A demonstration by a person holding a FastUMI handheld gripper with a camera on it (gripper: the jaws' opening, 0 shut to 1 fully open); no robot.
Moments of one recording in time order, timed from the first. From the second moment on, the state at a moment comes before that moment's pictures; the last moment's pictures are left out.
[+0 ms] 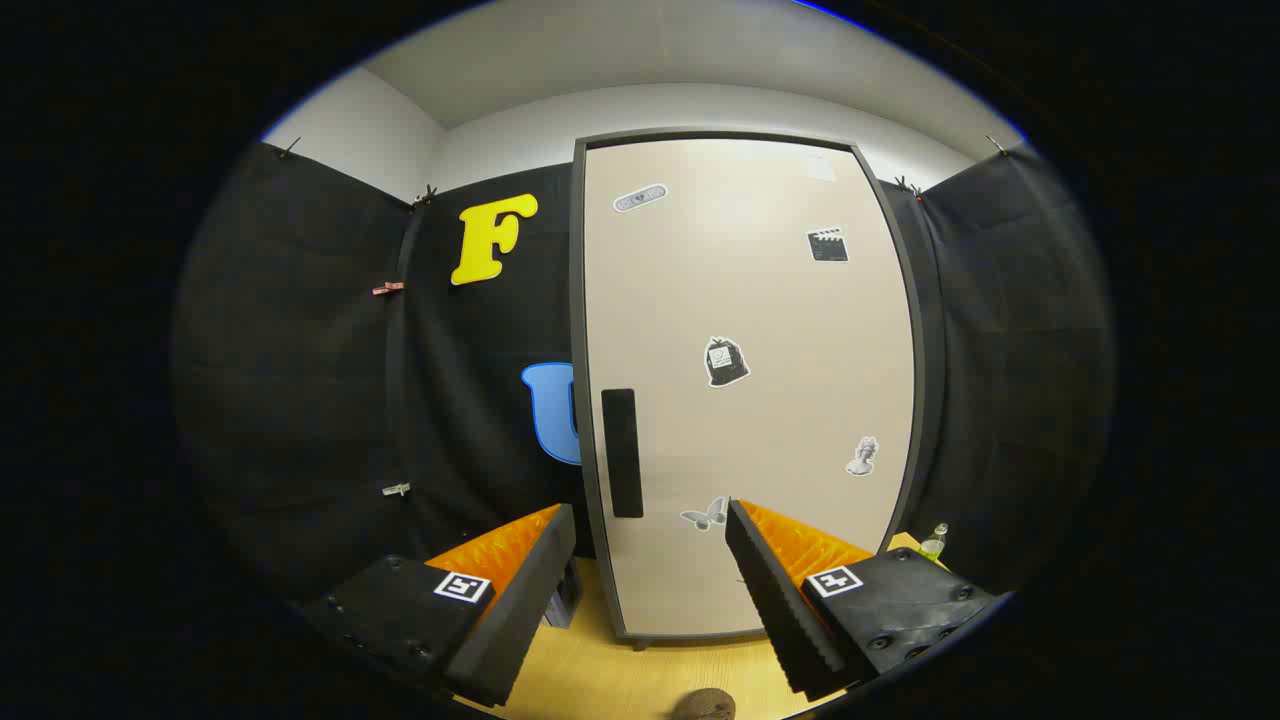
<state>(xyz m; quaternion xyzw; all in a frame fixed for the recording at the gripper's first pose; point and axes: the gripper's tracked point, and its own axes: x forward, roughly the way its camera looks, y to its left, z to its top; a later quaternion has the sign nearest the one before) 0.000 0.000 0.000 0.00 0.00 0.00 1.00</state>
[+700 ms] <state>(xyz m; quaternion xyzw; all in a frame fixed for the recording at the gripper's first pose) 0.007 -0.001 -0.006 0.00 0.01 0.00 1.00</state>
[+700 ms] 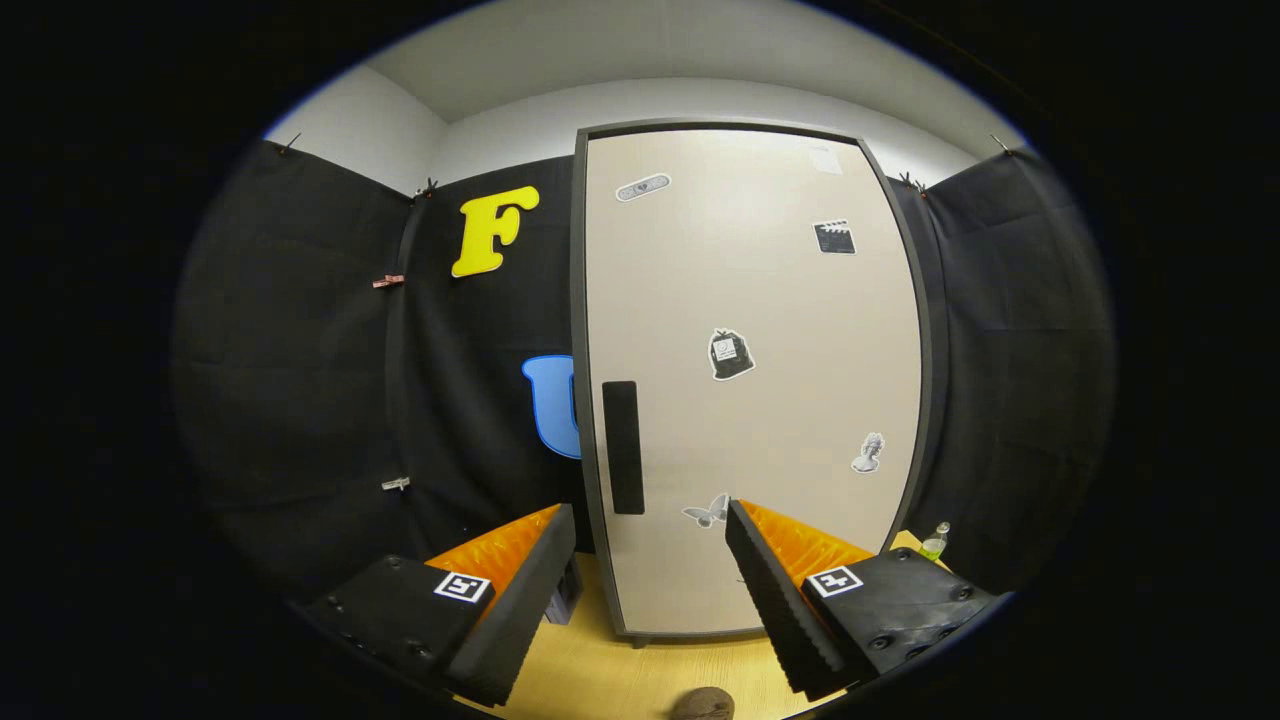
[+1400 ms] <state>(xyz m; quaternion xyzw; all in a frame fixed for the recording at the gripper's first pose) 0.070 0.034 -0.014 0.00 0.02 -0.01 1.00</state>
